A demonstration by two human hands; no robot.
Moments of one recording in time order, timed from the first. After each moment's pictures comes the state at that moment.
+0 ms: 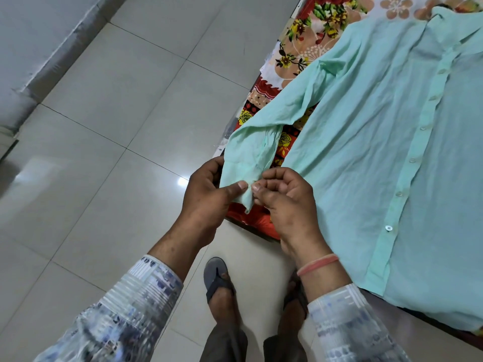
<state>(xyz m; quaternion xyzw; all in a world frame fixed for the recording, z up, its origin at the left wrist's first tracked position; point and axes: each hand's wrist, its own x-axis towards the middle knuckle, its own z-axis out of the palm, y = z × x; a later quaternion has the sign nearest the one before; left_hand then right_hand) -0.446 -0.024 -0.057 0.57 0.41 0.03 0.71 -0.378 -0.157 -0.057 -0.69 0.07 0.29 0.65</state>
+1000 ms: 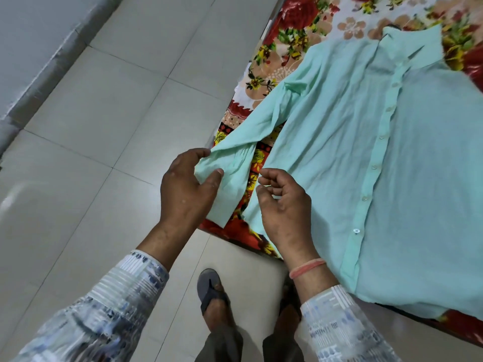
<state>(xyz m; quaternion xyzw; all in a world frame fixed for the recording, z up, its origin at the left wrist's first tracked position) -0.421 -0.007 -0.035 0.83 0.38 0.08 0.40 -0.364 -0.176 -0.045 -0.83 -0.03 0.16 0.54</state>
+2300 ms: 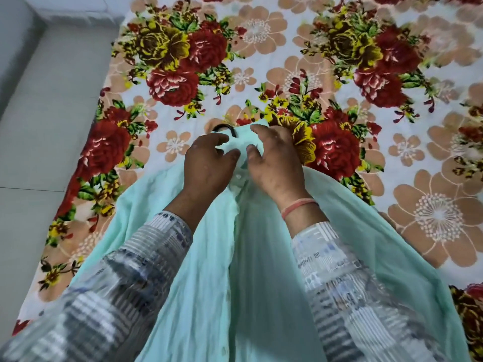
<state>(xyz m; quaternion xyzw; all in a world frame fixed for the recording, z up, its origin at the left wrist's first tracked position) 0.158 -0.256 -0.030 0.88 0.23 0.00 0.43 0.185 -0.393 -0.040 -0.93 -0.04 0.05 0.36</state>
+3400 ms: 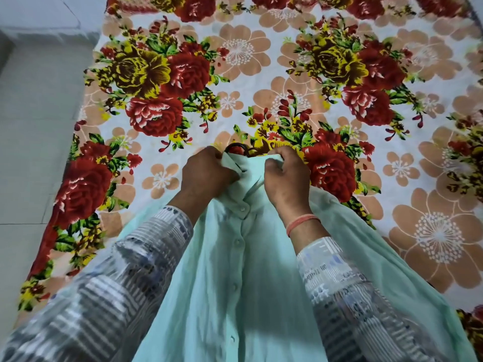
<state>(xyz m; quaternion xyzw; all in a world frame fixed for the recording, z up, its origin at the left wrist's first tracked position) 0.263 -0.240 -0.061 0.91 0.22 -0.16 0.31 0.248 -0.402 -0.064 -0.87 0.14 0.00 0.46</state>
